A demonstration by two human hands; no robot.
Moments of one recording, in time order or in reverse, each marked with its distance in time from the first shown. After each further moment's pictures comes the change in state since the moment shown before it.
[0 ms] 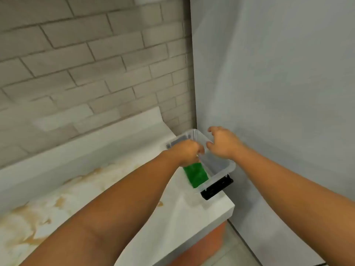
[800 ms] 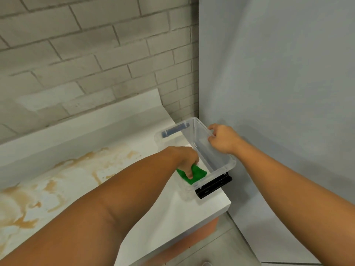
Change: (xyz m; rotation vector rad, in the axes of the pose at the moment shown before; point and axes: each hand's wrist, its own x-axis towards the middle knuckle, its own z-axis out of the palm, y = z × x) left_hand 0.032 -0.012 0.054 0.227 -0.503 -0.053; right_hand 0.020 0.019 0.018 0.193 -0.169 0.070
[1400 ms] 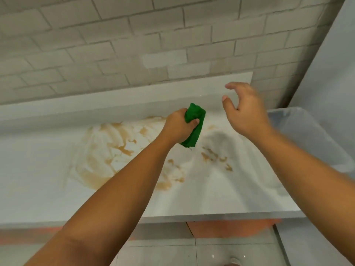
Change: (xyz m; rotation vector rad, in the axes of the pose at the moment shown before) left_hand -0.257 -0.117 0.120 -1.078 0.989 -0.601; right_hand -0.056 -0.222 0.094 0.191 0.373 -0.659
